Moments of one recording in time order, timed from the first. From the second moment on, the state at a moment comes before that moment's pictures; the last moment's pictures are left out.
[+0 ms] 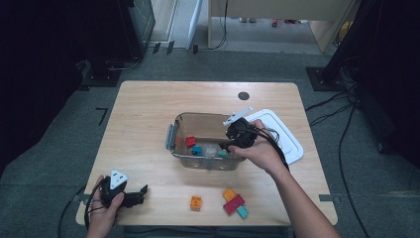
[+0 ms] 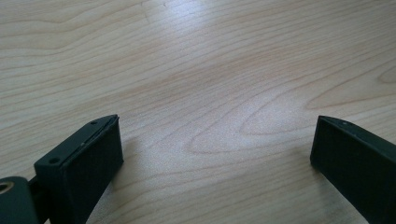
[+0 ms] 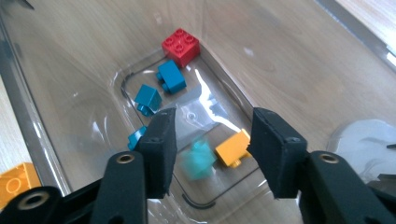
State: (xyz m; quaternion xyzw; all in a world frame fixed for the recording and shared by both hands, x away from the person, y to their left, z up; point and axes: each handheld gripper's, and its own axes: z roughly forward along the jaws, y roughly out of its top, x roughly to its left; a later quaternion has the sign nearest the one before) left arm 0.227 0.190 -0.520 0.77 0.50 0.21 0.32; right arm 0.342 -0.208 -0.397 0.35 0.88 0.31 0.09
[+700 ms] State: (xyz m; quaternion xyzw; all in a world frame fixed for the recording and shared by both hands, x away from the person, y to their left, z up) left arm 0.227 0.190 -0.520 0.77 0.50 0.21 0.32; right arm 0.287 -0.241 -0.375 0.31 0.82 0.46 0.13
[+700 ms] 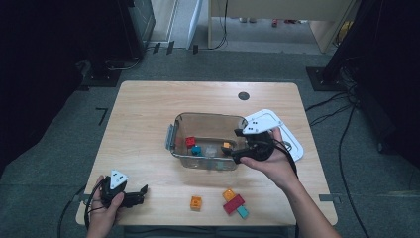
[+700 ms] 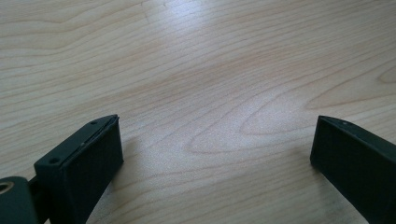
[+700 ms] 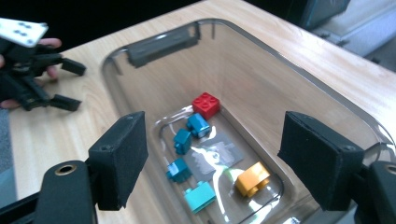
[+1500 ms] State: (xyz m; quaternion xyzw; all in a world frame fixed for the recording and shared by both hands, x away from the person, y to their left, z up) left arm 0.227 0.190 -0.520 0.77 0.50 0.21 0.32; right arm 0.181 -0.272 -0.450 0.31 0.82 0.46 0.12
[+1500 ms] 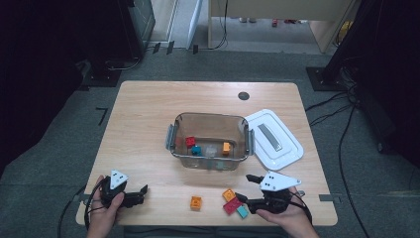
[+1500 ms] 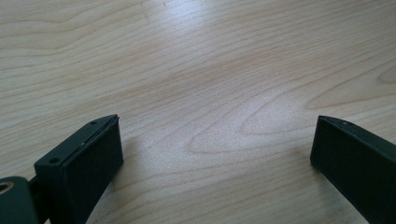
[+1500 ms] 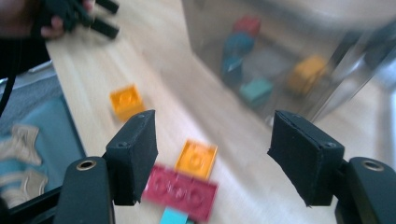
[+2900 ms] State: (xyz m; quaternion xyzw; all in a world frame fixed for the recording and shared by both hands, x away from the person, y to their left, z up) left arm 0.227 0.190 -0.520 0.77 0.50 0.21 0.32; right arm 0.193 -0.295 -0.518 0.34 0.85 0.39 0.12
